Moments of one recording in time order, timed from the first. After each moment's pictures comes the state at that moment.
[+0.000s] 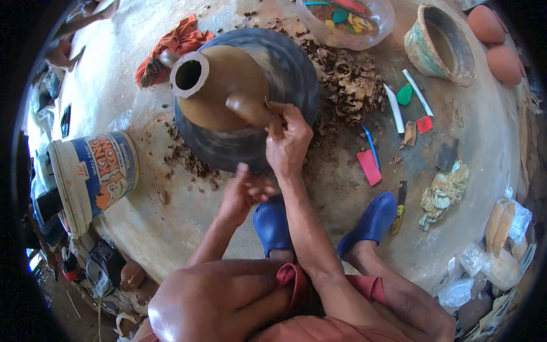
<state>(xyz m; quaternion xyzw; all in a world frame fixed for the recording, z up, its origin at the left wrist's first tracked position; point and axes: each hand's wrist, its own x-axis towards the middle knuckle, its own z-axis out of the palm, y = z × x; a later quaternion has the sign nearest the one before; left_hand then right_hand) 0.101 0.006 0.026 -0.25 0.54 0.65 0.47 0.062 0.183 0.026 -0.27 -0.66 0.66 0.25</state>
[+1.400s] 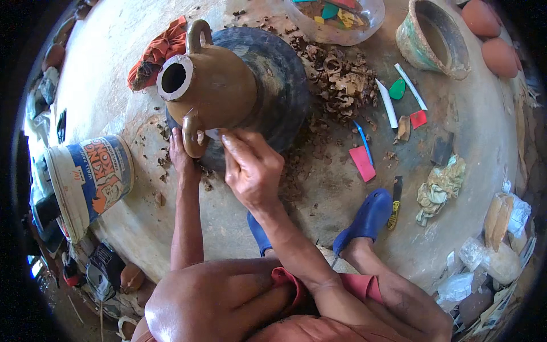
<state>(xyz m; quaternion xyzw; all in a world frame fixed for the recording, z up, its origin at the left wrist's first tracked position) -0.019 -0.041 -0.029 -0.26 0.66 0.70 0.07 0.083 0.147 0.089 -0.14 -0.78 0.49 0.36</state>
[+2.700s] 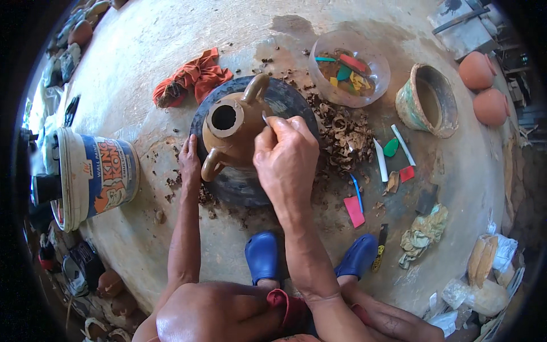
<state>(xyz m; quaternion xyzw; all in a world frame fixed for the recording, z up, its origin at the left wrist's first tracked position) -0.079 -0.041 -0.013 -0.13 0.80 0.58 0.04 0.012 0.203 0.163 -0.19 -0.85 0.45 0.22</state>
